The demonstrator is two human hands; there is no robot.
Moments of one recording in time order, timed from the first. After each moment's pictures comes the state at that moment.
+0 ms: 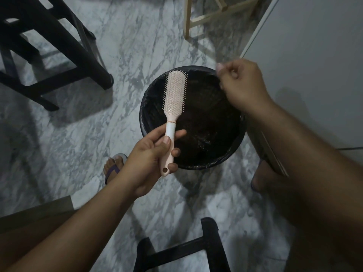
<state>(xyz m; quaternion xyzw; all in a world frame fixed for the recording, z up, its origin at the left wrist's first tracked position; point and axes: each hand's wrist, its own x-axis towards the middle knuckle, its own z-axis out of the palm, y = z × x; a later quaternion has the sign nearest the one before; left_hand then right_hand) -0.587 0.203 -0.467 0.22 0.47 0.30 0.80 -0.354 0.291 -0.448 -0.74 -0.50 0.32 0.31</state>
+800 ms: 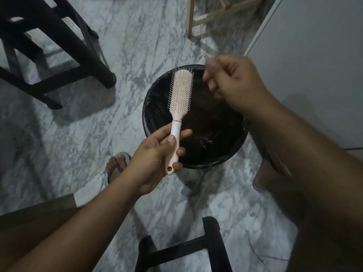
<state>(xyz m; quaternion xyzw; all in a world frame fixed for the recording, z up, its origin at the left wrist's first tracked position) -0.586 0.203 -0.467 0.22 0.45 0.30 0.81 -0.371 0.286 -0.432 -0.59 -0.58 0.42 0.37</state>
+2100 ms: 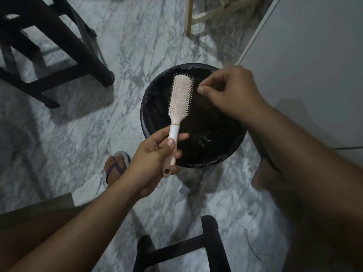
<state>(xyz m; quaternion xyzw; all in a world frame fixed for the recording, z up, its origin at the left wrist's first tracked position) -0.581 0.196 -0.463 0.26 0.52 0.28 0.77 -0.368 0.282 -0.449 -0.68 -0.61 0.30 0.26</state>
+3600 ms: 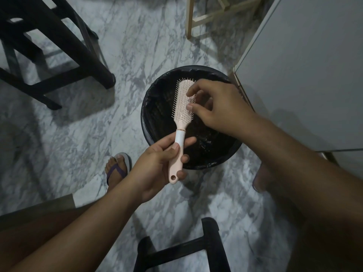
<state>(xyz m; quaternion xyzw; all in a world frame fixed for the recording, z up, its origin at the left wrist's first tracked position) -0.577 0.194 -0.464 0.15 0.45 0.27 0.84 -0.383 0.265 -0.454 -0.62 -0.70 0.29 0.20</state>
